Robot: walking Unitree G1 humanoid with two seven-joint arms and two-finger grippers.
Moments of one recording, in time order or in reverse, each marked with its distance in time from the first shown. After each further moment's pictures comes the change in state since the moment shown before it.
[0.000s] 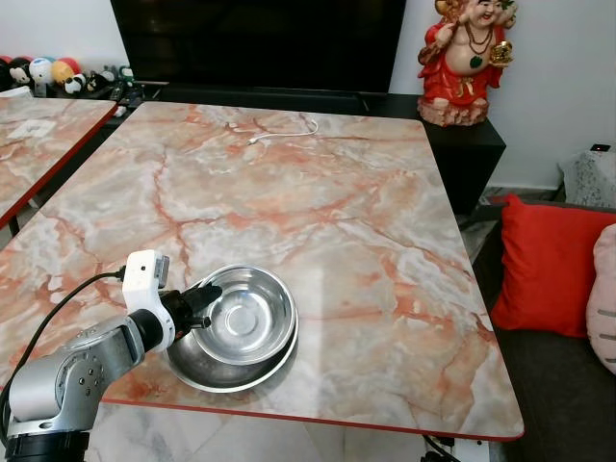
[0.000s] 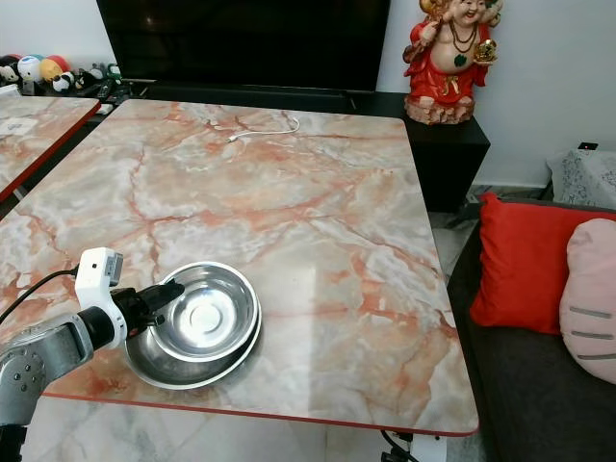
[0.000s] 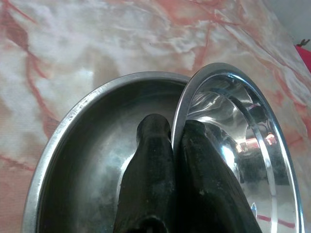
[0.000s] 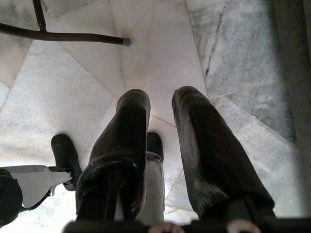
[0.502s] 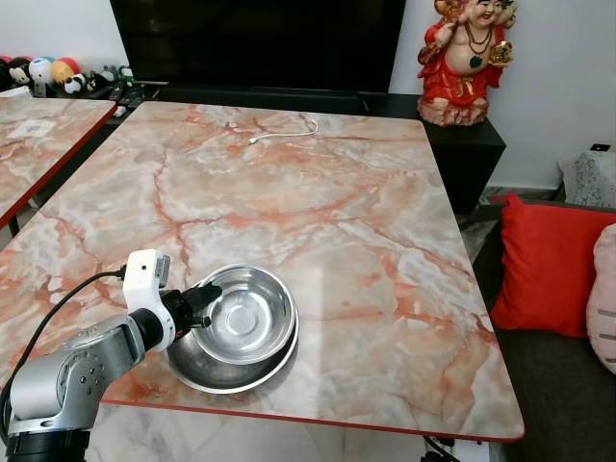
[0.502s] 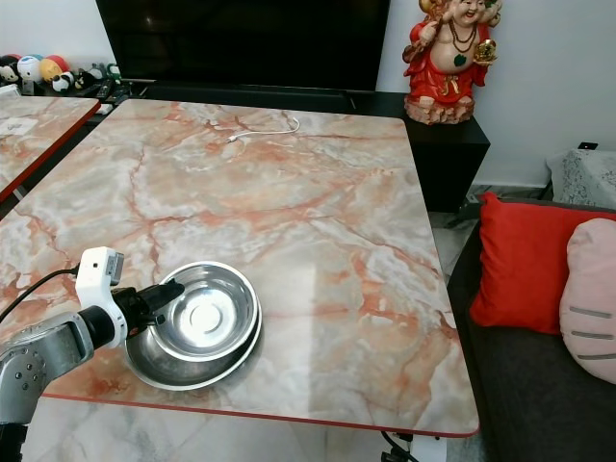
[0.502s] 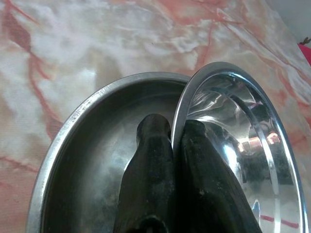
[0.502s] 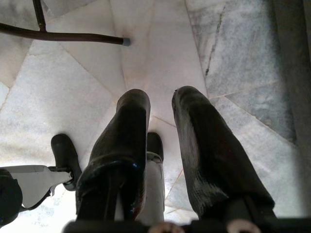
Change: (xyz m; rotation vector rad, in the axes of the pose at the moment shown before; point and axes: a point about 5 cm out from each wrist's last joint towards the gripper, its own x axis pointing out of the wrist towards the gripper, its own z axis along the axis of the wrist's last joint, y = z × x) left arm 0.001 0.001 0.001 0.008 0.006 0.008; right arm 0.000 0.000 0.000 -0.003 0.000 0.000
